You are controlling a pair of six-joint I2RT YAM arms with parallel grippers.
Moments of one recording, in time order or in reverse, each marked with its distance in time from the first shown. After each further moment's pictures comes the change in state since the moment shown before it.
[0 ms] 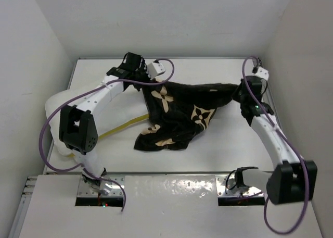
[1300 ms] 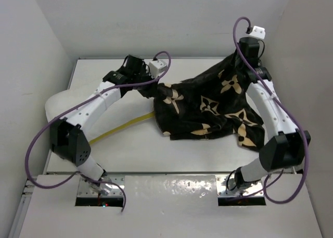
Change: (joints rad) left arm -0.084 -0.188 -0.031 -0.111 0.230 -0.481; right arm 0.071 0.230 0.600 -0.134 0.187 -0.228
